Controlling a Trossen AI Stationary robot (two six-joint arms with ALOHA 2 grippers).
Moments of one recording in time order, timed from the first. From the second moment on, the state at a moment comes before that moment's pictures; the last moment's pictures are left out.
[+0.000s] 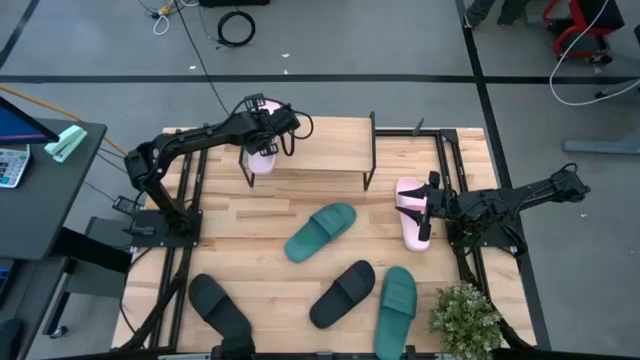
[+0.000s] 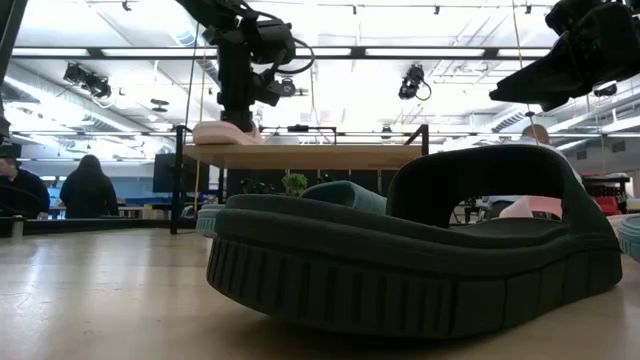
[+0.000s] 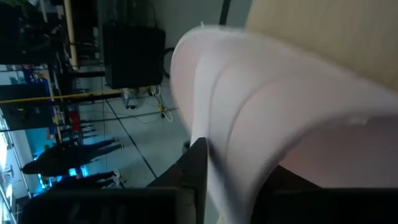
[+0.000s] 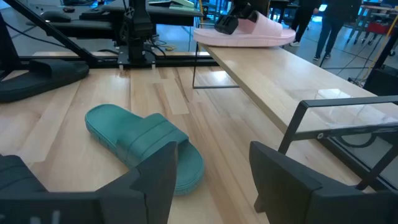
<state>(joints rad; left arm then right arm) 0.50 1.69 1.41 -0.84 -0.88 0.43 0.26 0.36 0.24 -0.13 0.53 0.08</state>
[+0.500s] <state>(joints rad) 0.46 1.69 1.41 -0.87 -0.89 0.41 0.26 0.43 0.24 -0.15 0.52 0.08</state>
